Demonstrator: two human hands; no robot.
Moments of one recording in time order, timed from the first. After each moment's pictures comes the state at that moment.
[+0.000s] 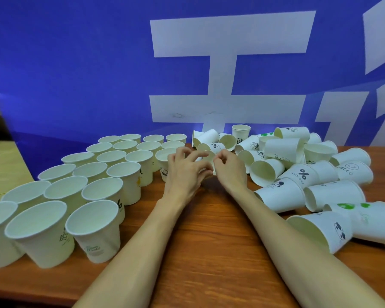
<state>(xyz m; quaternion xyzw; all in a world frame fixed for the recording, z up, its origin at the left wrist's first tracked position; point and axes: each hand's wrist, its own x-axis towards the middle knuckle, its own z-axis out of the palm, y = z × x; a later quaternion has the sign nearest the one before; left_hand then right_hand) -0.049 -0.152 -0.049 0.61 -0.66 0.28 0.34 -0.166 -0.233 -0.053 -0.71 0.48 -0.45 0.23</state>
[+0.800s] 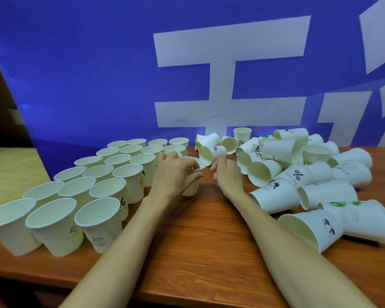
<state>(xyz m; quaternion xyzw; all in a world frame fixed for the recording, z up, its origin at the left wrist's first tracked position) -0.047 -0.122 -0.025 0.65 -0.64 0.25 0.30 -0.170 -0.225 -0.056 -0.68 0.44 -0.47 0.35</state>
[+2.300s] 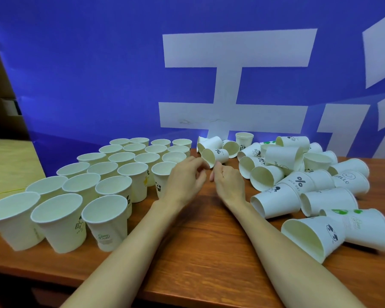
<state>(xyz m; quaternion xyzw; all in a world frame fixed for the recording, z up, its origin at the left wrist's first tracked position) -0.059 -0.119 -0.032 0.61 -0.65 0.11 0.44 -0.170 -0.207 -0.060 -0.77 0.43 -0.43 0.20</state>
